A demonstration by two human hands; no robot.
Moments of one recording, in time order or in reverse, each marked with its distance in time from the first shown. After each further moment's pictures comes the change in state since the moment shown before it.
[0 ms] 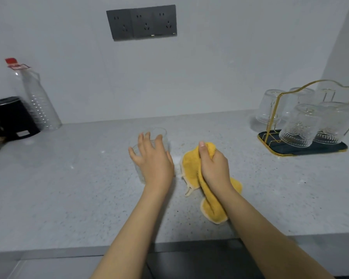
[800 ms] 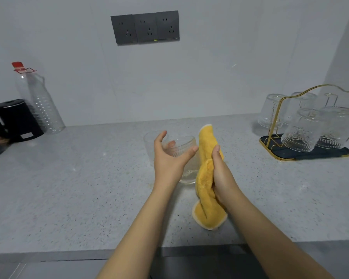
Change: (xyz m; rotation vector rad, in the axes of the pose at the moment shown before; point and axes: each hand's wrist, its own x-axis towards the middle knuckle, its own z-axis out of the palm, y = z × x) left_hand -0.009 0.028 -0.025 -1.099 -0.230 -0.318; right_hand -0.003 0.007 -0.011 0.421 -0.293 0.468
